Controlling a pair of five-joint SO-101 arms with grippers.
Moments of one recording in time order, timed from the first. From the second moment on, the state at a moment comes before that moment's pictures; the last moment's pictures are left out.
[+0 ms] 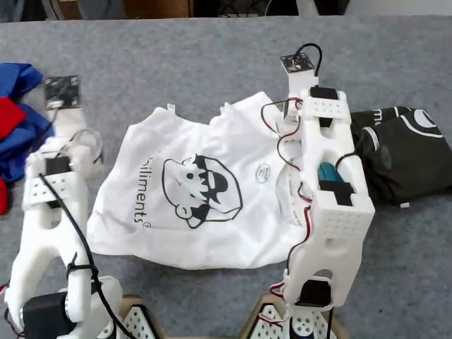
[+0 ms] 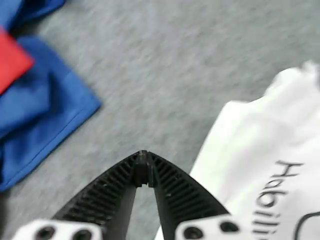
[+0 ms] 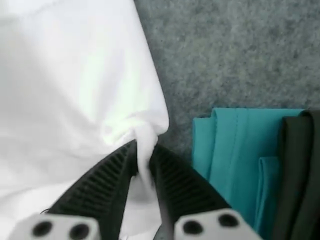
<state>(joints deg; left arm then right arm) -14.2 -25.2 45.1 33.8 -5.8 5.2 32.6 -10.2 62.5 18.1</state>
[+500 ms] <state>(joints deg) -7.0 3.7 36.8 24.7 -1.5 5.5 32.6 -10.2 62.5 18.1</state>
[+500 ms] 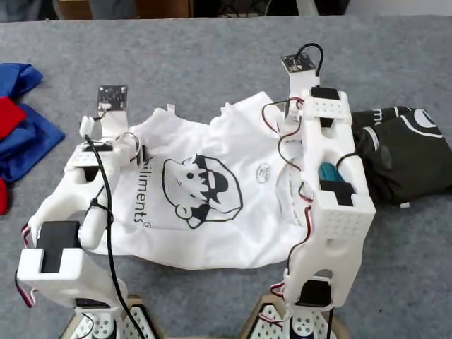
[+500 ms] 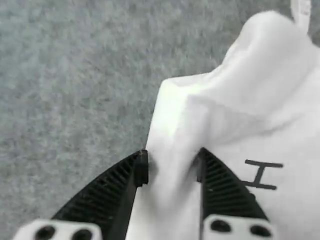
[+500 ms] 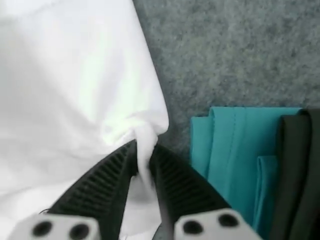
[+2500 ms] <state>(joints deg) -19.2 0.5 37.2 31.3 -12.3 0.4 8.4 12.9 61.8 20.8</state>
